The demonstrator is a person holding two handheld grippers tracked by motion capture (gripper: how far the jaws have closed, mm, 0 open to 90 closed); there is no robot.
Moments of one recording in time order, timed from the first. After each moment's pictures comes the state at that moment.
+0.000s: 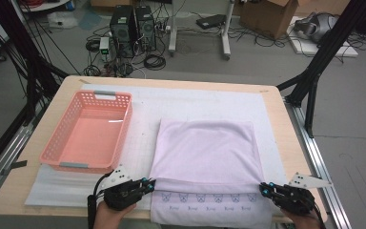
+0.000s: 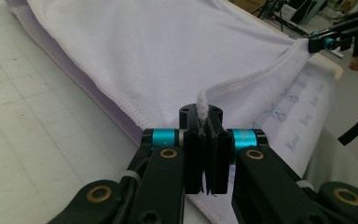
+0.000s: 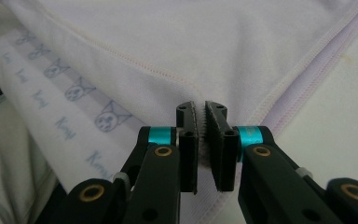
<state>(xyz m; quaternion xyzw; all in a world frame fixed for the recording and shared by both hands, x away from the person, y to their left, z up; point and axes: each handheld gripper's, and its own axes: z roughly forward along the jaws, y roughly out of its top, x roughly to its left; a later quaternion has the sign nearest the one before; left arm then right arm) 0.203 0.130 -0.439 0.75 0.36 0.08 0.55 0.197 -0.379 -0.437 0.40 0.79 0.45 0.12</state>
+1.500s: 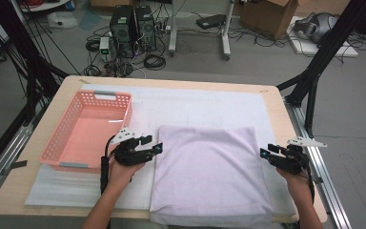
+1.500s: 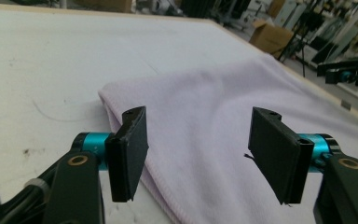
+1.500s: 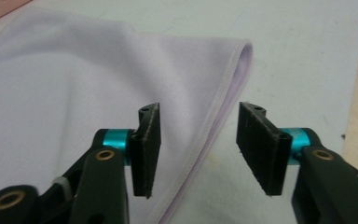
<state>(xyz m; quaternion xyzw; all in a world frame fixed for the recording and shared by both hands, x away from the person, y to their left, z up) 0.322 0.123 -0.433 0.70 0.40 0.11 0.58 0.308 -0.395 -0.426 0.48 0.74 0.44 0.17</state>
